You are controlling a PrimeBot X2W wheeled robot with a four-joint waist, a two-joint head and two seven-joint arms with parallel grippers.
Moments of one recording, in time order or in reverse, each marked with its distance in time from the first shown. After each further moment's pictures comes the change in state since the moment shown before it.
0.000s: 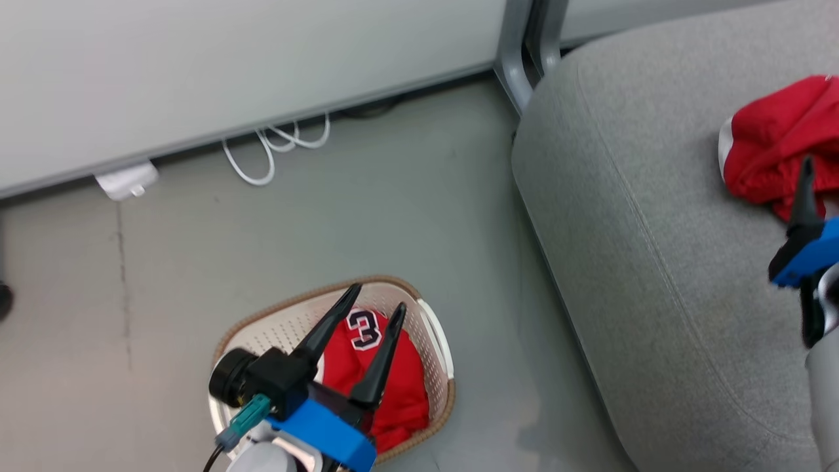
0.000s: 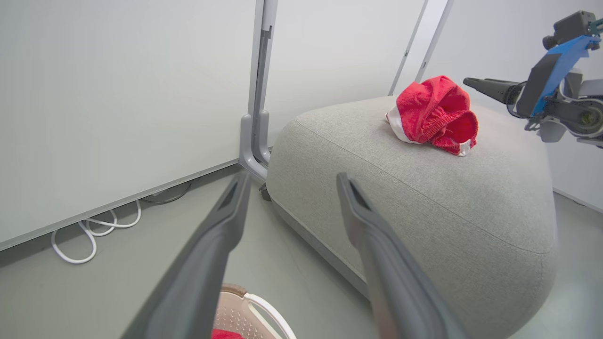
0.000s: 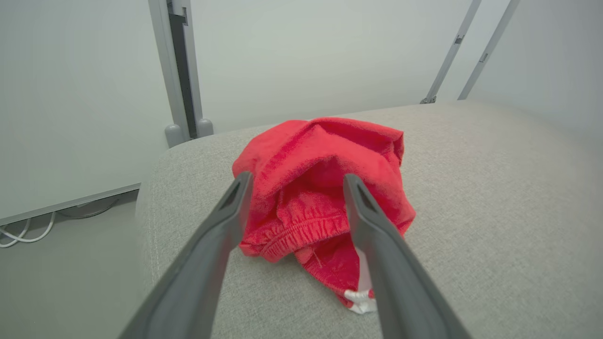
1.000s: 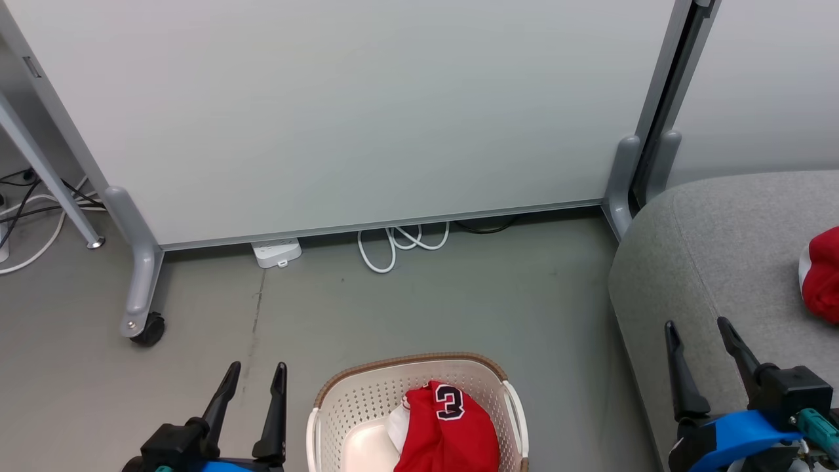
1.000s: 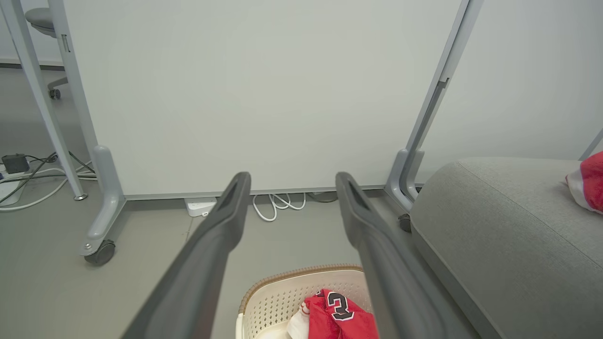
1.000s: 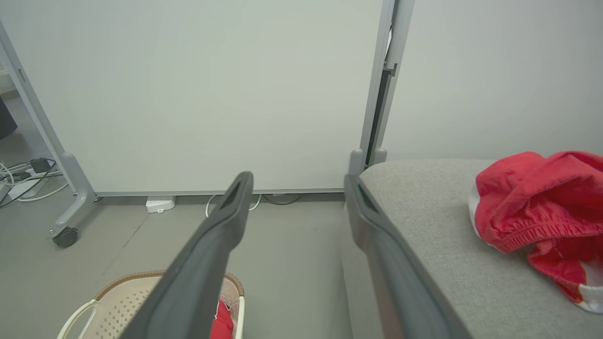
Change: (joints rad) left arm 0.247 -0.065 0.372 0.047 0.060 0.000 0.000; right arm 0.800 0.209 0.329 -0.955 0.205 0.000 0.251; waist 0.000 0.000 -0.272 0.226
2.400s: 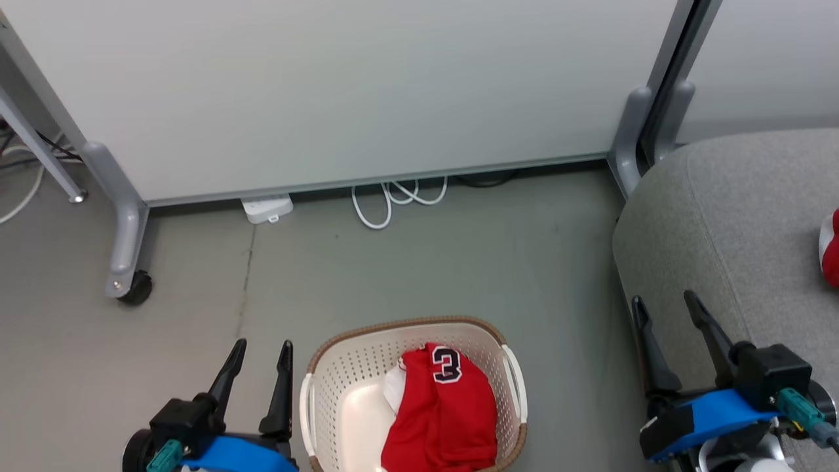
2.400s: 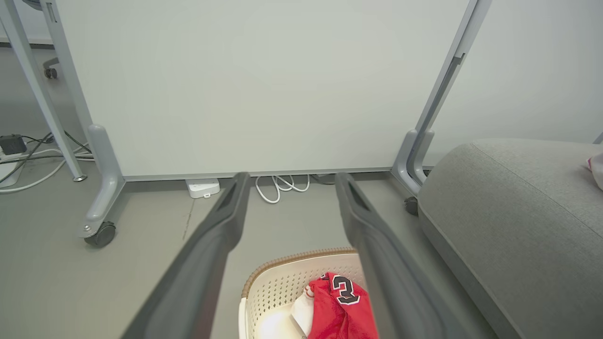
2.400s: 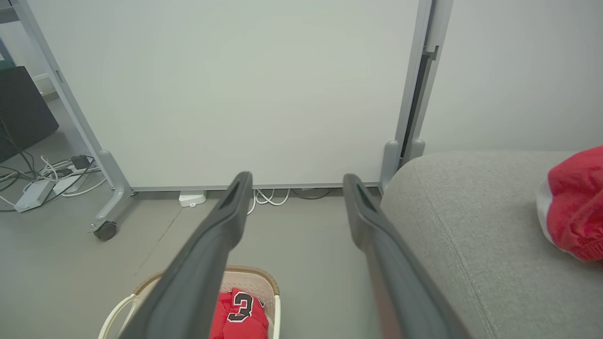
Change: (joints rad) left arm -0.045 -0.010 0.008 0.029 0.021 0.000 0.000; right arm -0.025 0.019 0.080 -0.051 0.043 0.000 0.016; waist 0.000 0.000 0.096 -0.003
